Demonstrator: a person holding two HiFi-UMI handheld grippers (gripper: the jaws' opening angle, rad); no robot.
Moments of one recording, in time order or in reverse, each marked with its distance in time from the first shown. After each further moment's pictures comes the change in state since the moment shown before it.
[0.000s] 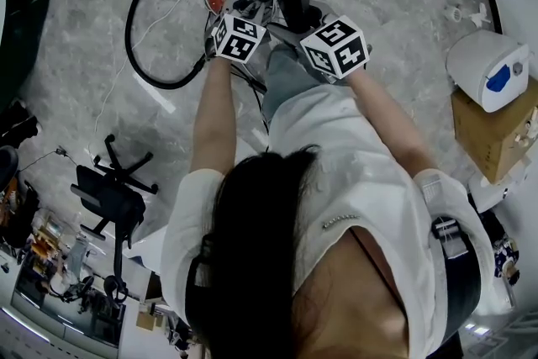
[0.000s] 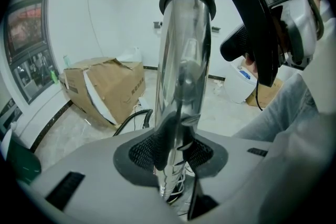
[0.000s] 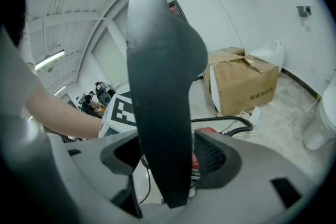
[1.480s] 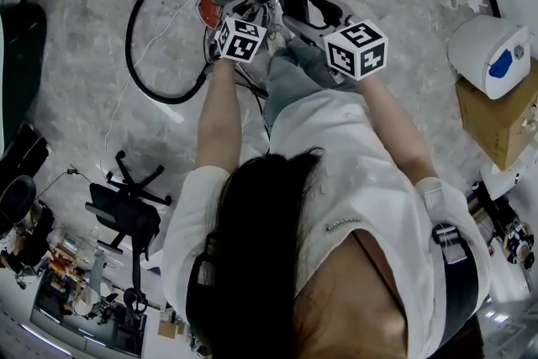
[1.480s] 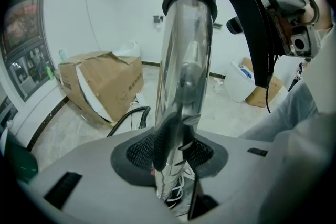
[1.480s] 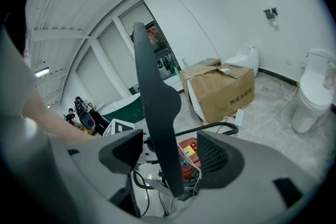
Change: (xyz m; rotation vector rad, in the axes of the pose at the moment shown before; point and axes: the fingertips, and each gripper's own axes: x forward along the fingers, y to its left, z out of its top) left arm 0.046 -0.003 0.012 -0.010 0.046 -0.017; right arm -0.050 -0.069 0.017 0.157 -0.187 -0.130
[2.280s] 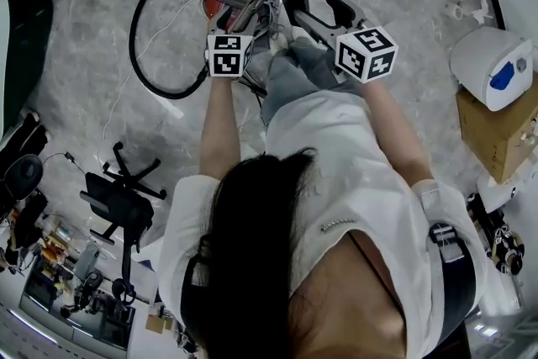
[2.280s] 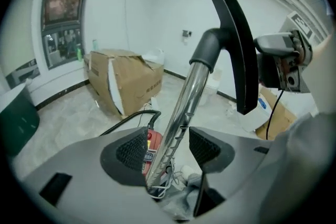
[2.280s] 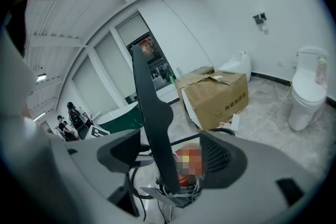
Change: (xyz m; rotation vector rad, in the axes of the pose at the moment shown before) left arm -0.058 0.015 -0.007 -0.314 -0.123 0.108; right arm -0.018 -0.017 0.012 0.039 -0.102 -0.034
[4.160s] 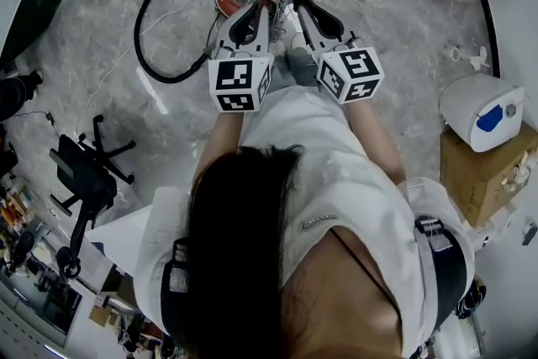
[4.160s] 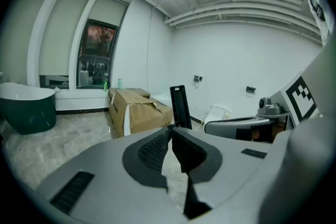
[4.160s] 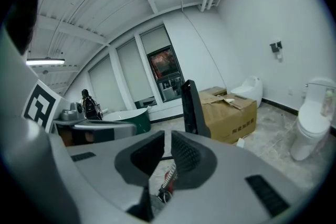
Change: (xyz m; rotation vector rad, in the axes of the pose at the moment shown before) left arm -0.181 -0.090 0.106 -0.149 -0.456 0.182; right arm -0.058 0.089 0.022 -0.210 -0.150 0.044
